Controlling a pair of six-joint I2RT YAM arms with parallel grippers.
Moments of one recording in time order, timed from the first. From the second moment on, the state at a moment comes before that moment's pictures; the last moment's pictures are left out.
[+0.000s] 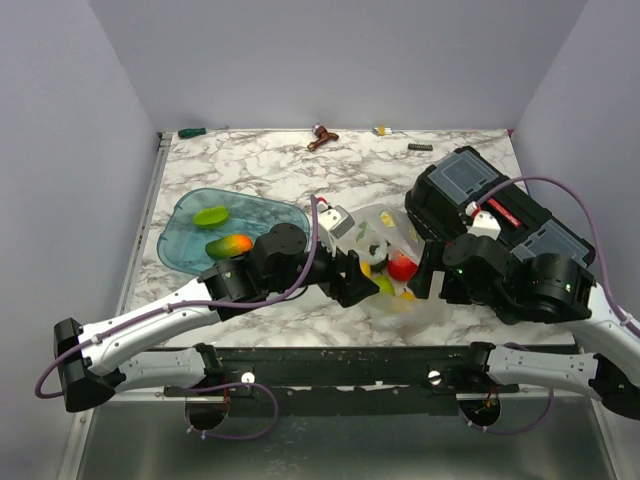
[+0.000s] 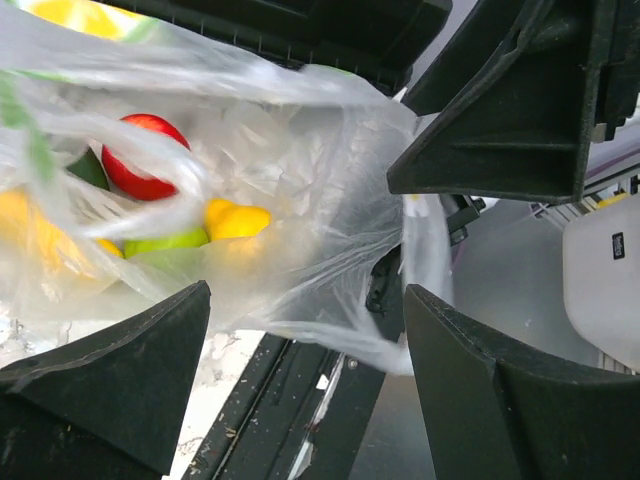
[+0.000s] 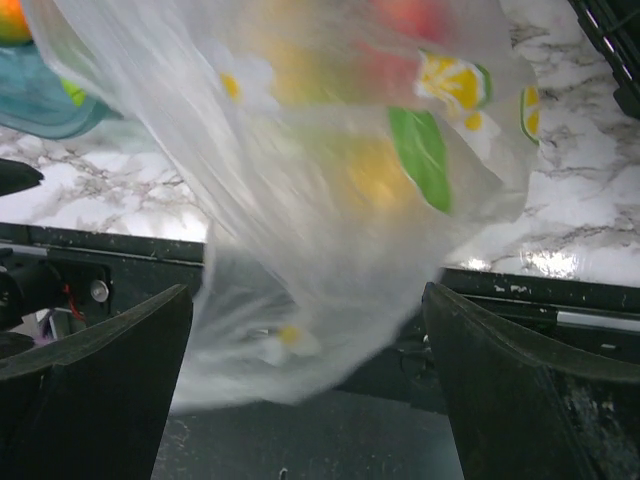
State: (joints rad) left arm -1.08 1.06 1.01 -0.22 0.16 -0.47; right arm 1.08 0.93 1.36 -1.37 0.46 1.00
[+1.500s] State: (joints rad) left arm -1.10 1.44 1.04 -0.16 0.21 -0.57; right arm 1.08 0.65 0.97 -1.11 0.30 0.91
